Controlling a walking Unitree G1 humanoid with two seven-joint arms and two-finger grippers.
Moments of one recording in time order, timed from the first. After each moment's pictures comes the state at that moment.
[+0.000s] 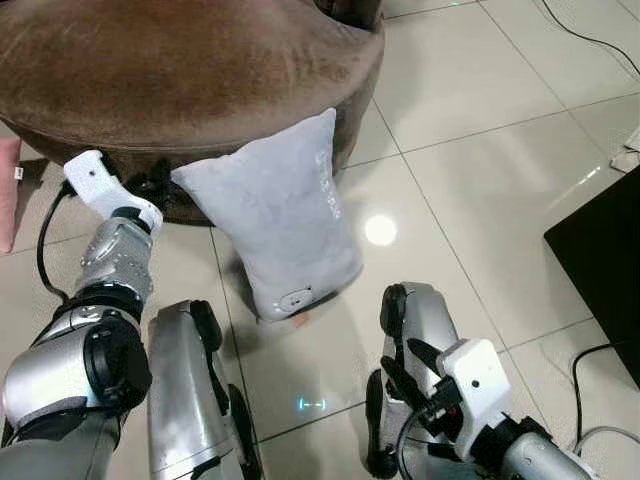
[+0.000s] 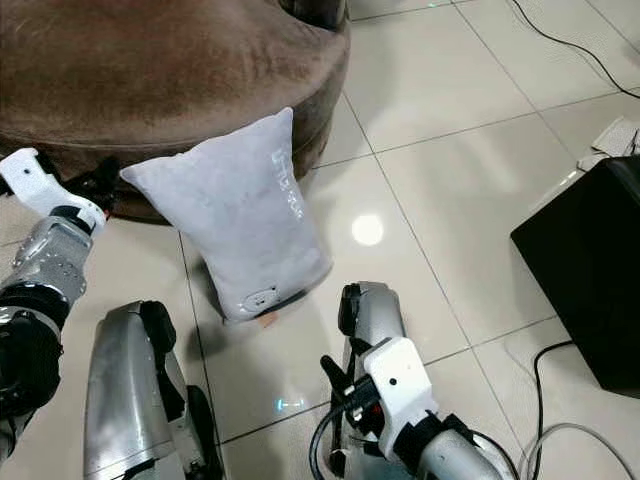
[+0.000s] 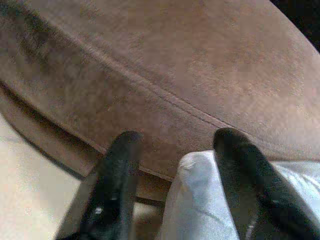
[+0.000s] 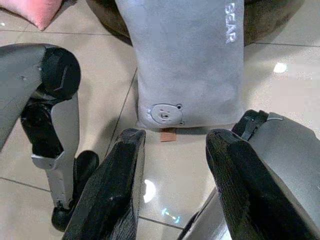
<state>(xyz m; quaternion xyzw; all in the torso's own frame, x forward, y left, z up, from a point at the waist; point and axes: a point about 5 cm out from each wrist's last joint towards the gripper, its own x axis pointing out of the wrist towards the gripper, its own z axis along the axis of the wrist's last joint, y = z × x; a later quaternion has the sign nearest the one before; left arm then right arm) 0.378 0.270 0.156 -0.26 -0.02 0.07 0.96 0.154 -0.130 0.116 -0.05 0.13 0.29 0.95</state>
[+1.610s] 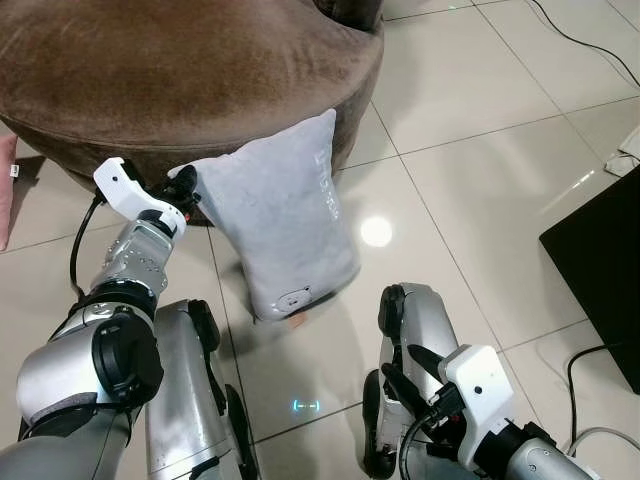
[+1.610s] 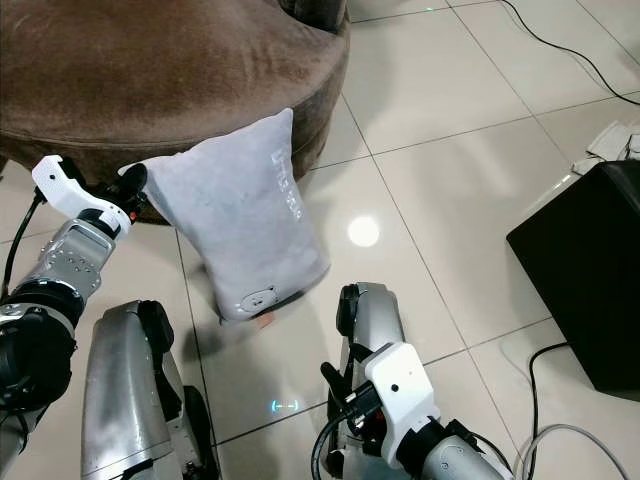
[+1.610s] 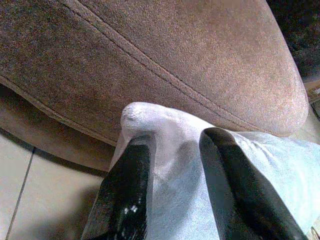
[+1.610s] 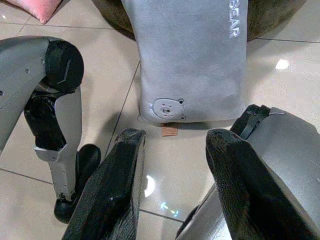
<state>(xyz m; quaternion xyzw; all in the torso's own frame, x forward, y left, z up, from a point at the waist) 0.384 0.245 0.150 -0.32 0.01 0.00 0.95 0.150 -0.131 0.114 -0.05 0.14 0.29 0.95</state>
